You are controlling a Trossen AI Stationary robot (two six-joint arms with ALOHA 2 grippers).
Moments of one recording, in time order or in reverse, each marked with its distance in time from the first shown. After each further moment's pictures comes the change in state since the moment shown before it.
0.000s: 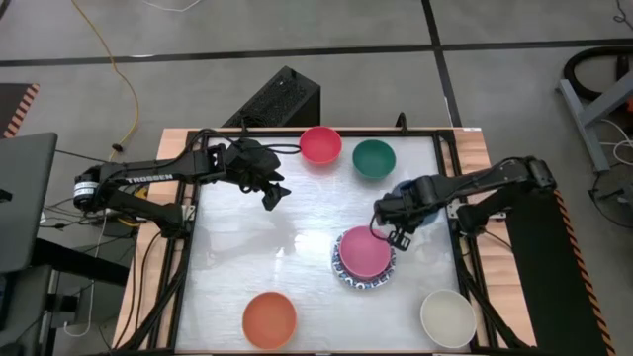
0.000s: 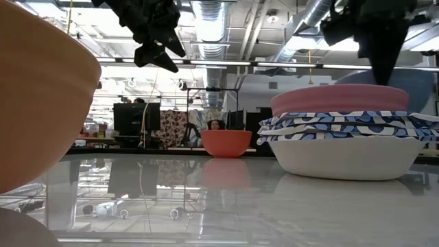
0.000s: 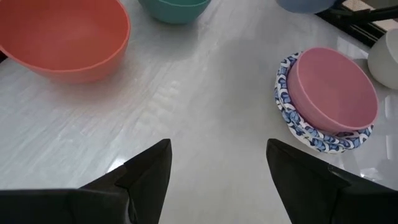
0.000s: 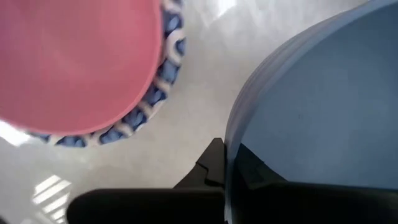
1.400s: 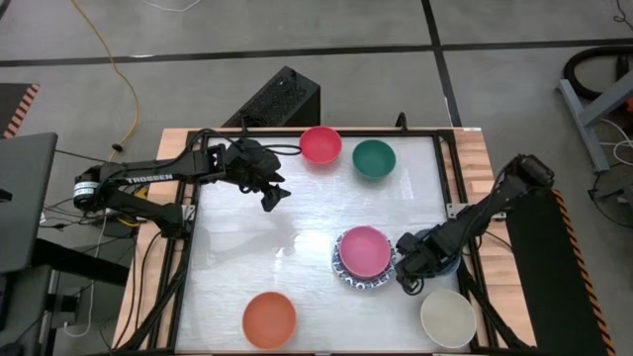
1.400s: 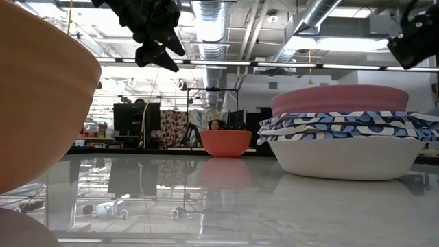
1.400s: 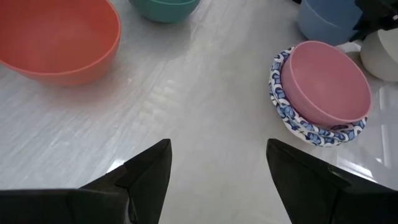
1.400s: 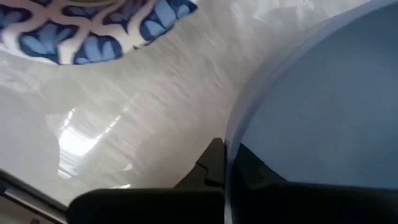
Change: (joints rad) left arm 0.000 0.000 0.000 -0.001 0.026 0.028; right arm 0.457 0.001 -0.256 0.307 -0.132 0.753
